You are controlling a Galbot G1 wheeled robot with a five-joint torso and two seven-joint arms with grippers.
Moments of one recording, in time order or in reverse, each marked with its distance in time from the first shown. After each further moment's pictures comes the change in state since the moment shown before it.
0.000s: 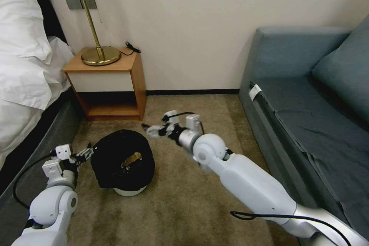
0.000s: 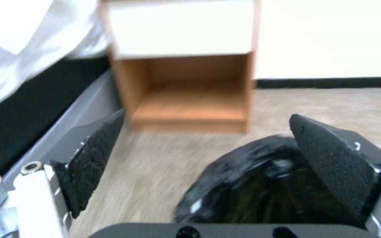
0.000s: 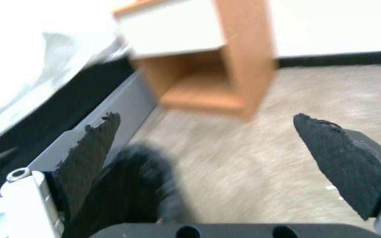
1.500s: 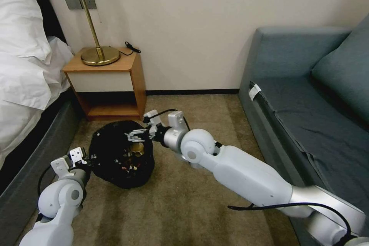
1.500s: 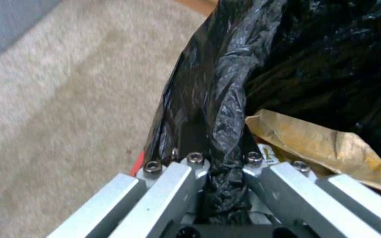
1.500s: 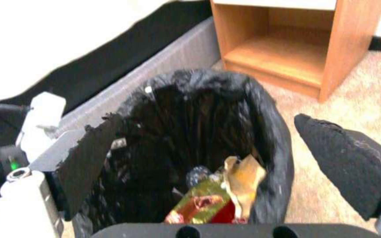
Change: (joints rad) left arm -0.082 -0.038 0.015 0.041 -0.545 0.391 -0.350; right arm 0.231 -0.054 -0.368 0.079 0.149 -0.077 0.029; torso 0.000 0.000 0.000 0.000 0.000
